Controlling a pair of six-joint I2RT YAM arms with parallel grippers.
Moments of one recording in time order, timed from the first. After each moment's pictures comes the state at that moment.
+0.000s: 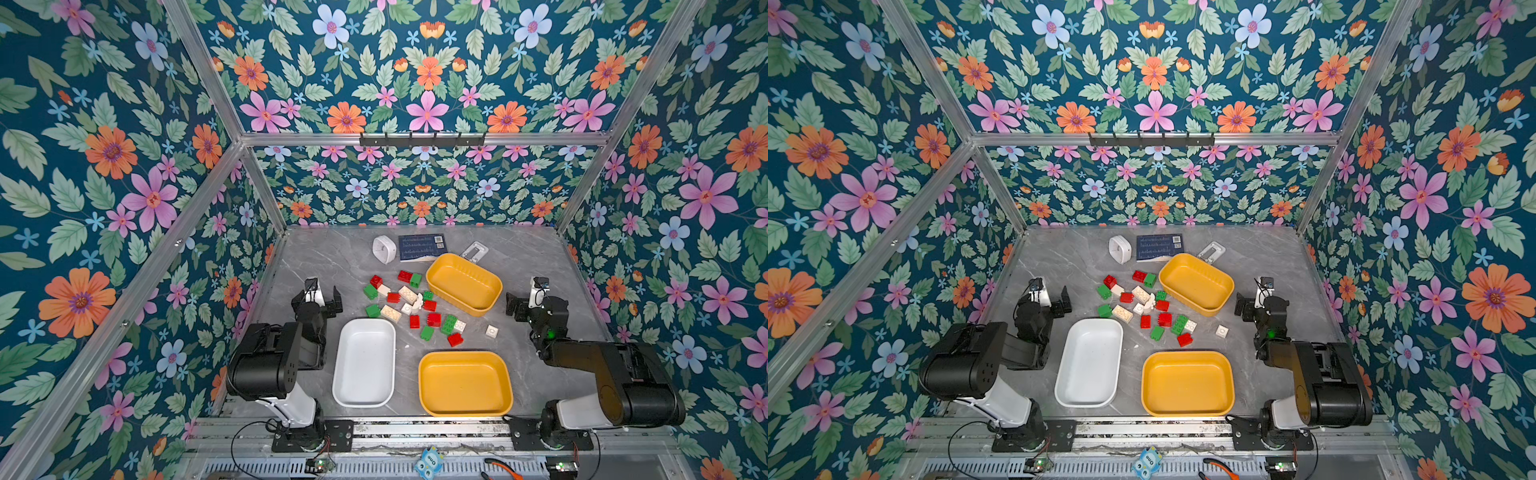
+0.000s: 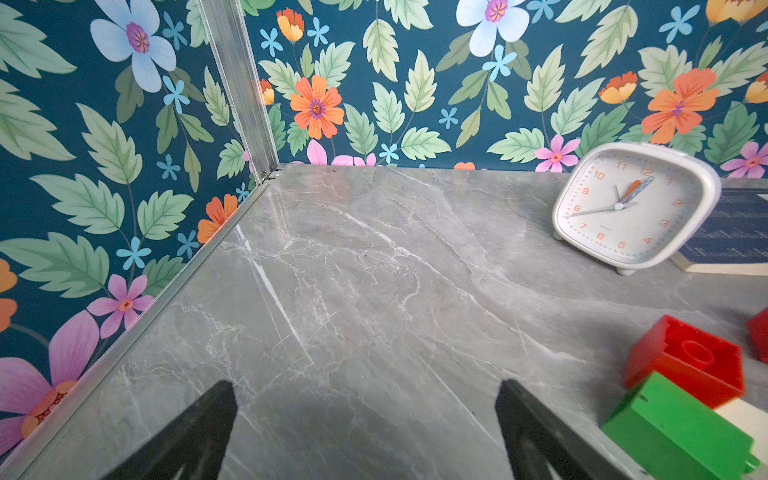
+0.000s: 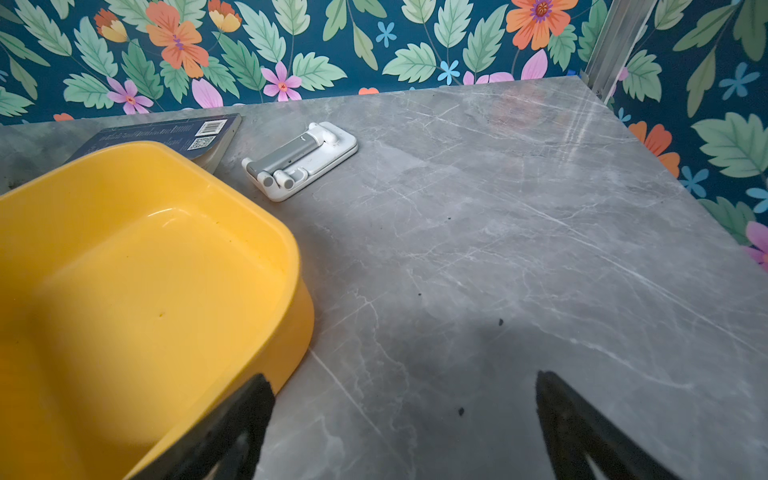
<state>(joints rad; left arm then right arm) -0.03 1.62 0.28 1.15 -0.17 0.01 -0.03 1.44 0.31 0.74 -0.04 0.06</state>
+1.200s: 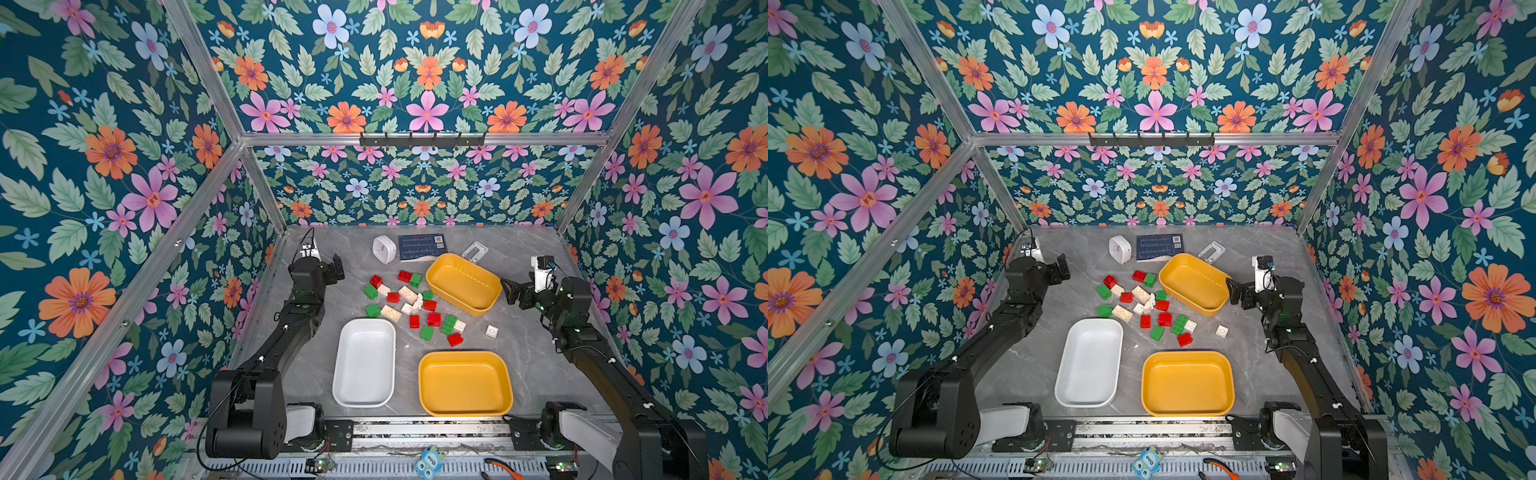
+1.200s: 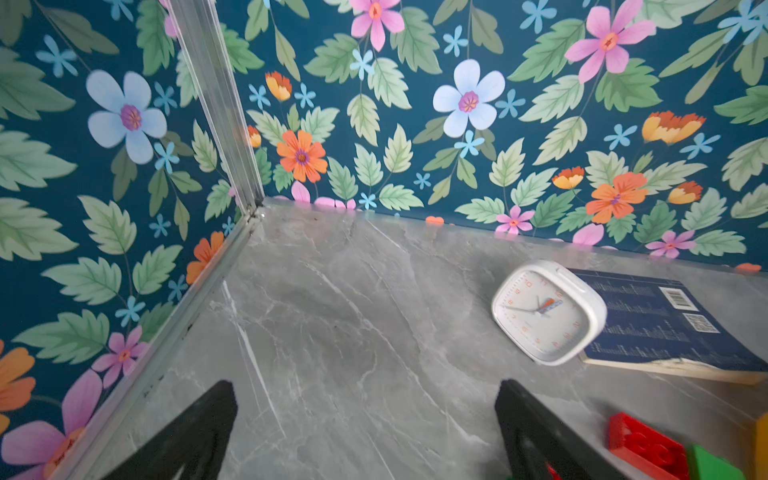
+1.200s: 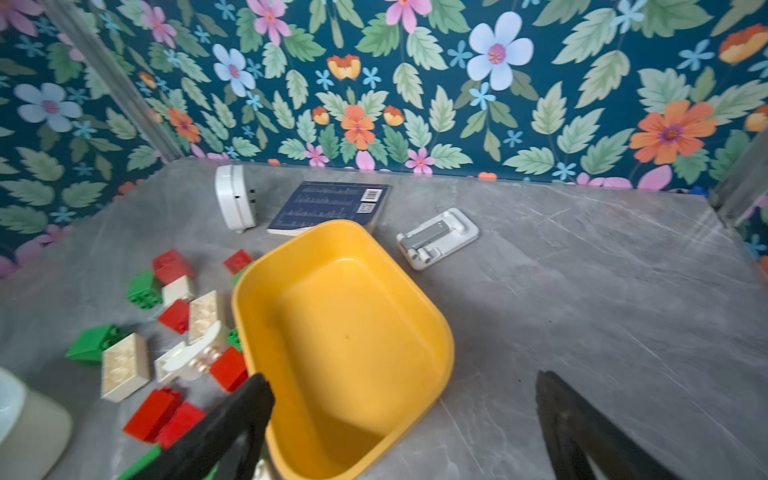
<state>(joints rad) -0.11 1.29 0.78 0.17 -0.21 -0.16 -0.03 1.04 0.59 0.13 -0.41 0.02</state>
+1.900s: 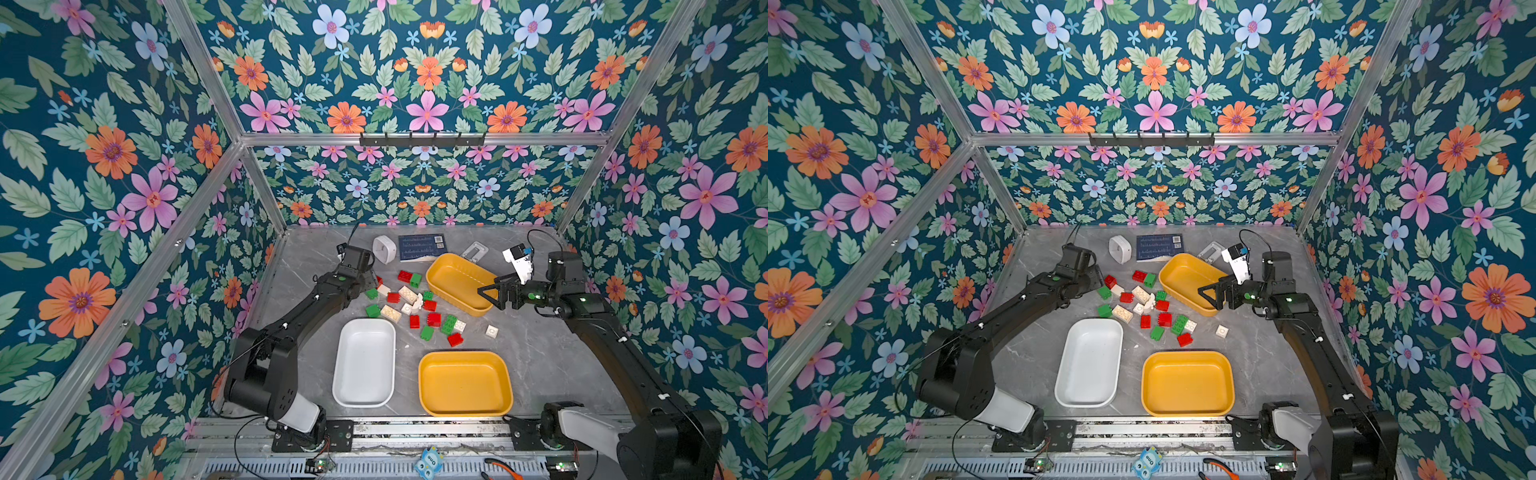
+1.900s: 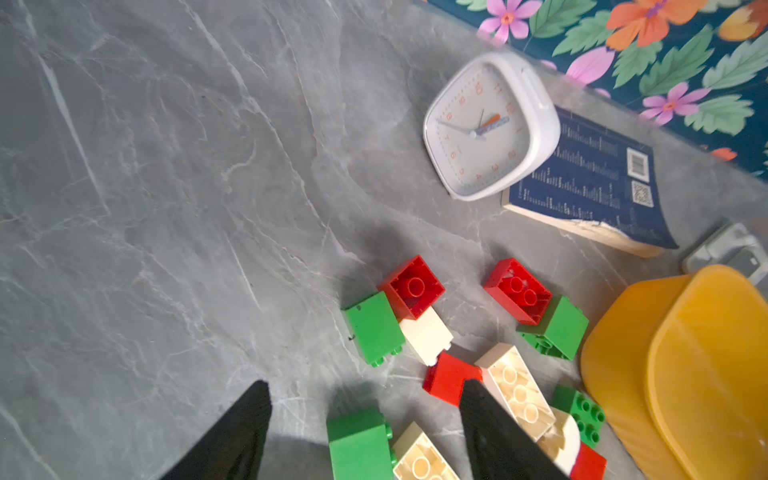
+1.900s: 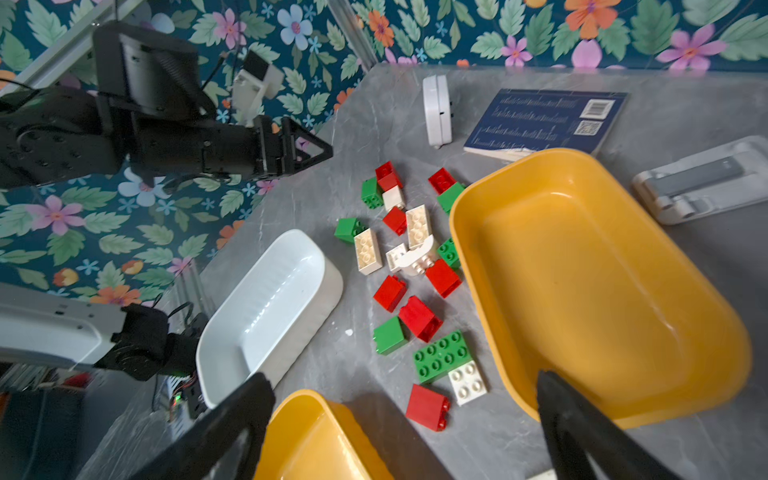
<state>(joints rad) -0.41 1.56 1.11 -0.43 -0.25 -0.64 0.10 1.16 0.96 -0.47 -0.81 -0.01</state>
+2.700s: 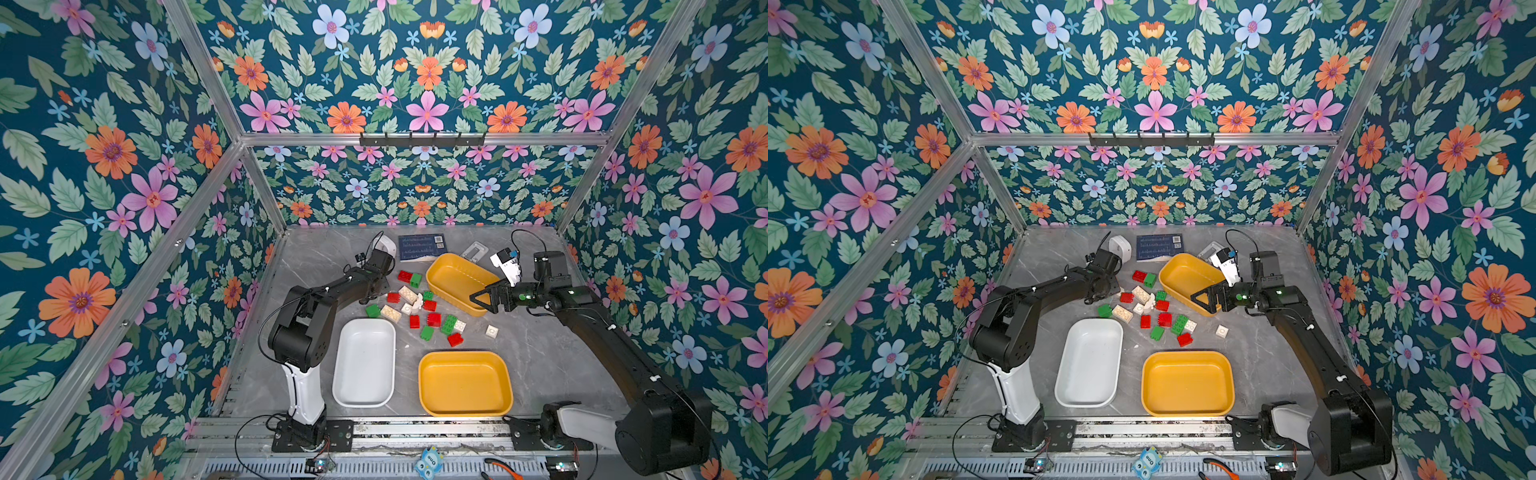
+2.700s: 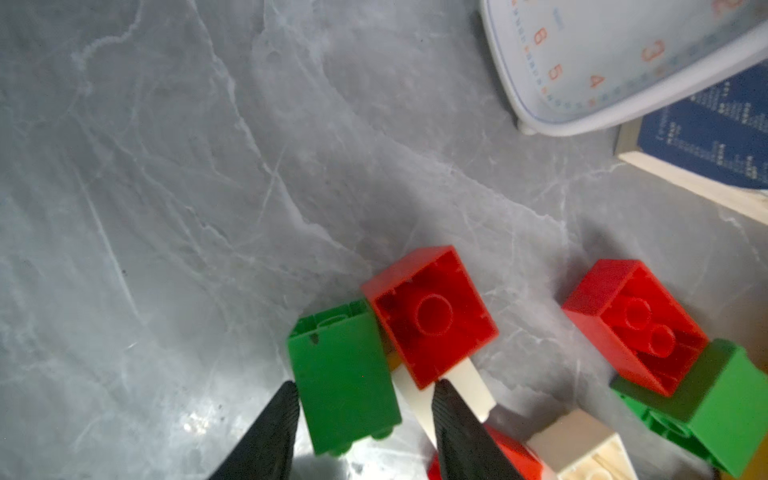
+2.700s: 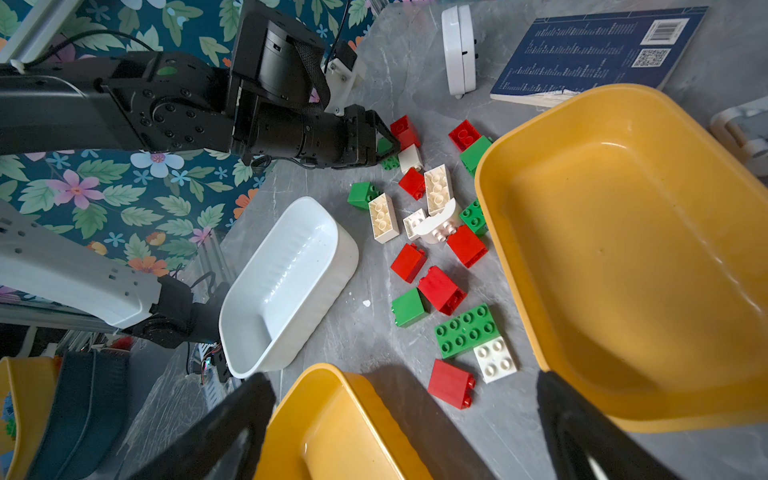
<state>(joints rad) -0.46 1.90 1.24 -0.42 -0.28 -0.76 0.14 1.22 0.99 -0.55 -0.80 -0.02</state>
